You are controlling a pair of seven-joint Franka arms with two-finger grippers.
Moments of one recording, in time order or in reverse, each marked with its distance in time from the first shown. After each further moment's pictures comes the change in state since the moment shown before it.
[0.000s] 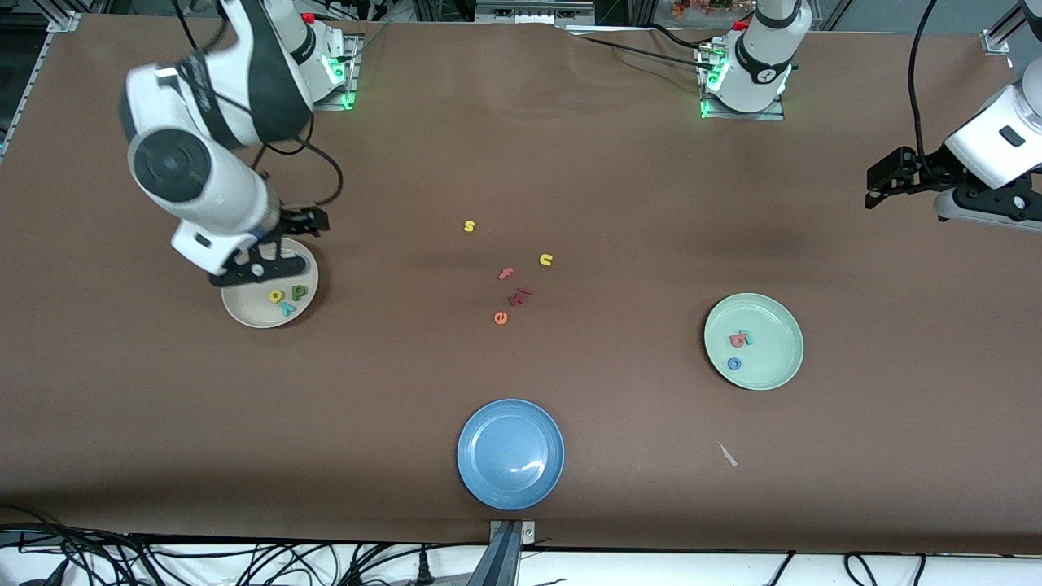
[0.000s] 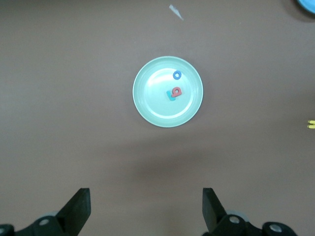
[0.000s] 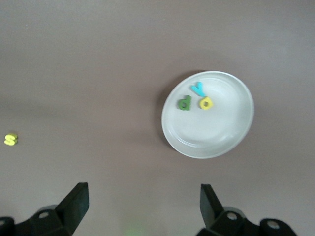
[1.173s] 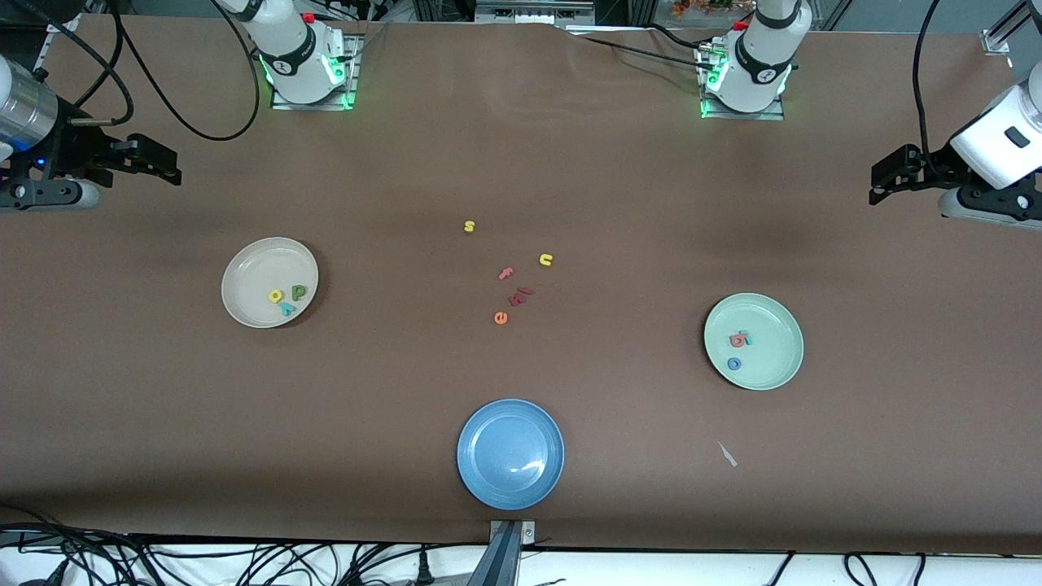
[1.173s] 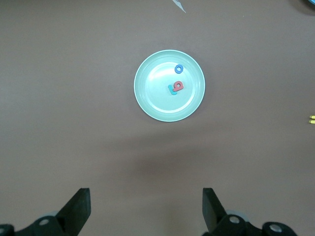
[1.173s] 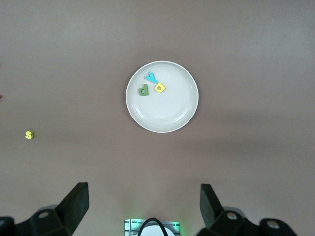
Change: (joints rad) left arm 0.008 0.000 0.001 0.000 0.000 -0.012 0.007; right arm -0.228 -0.177 -0.034 0.079 0.073 -0.170 -0.112
